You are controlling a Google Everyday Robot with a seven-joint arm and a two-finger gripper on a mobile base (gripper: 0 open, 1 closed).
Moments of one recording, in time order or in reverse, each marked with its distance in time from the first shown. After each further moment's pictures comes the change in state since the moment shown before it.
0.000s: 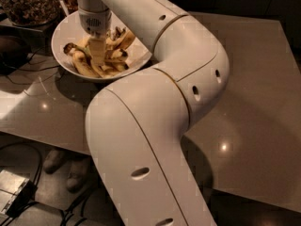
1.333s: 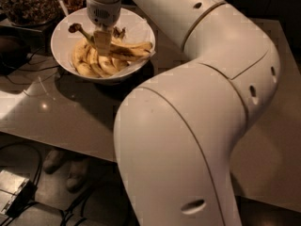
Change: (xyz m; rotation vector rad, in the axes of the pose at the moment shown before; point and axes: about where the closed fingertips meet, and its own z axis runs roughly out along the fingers) arm 0.009 0.011 -0.041 0.090 -0.097 0.019
